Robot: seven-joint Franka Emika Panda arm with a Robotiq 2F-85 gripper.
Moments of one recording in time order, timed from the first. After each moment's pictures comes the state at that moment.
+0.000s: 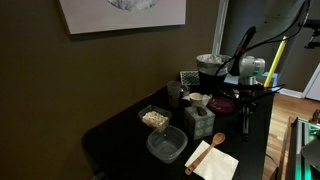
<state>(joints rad) -0.32 0.52 -0.28 -2.38 0.44 2.29 0.37</state>
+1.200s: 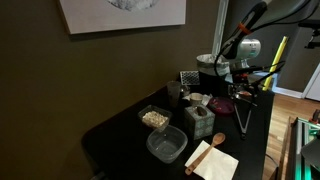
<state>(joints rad) -0.20 0.27 -0.27 -2.36 0.22 1.97 0.40</state>
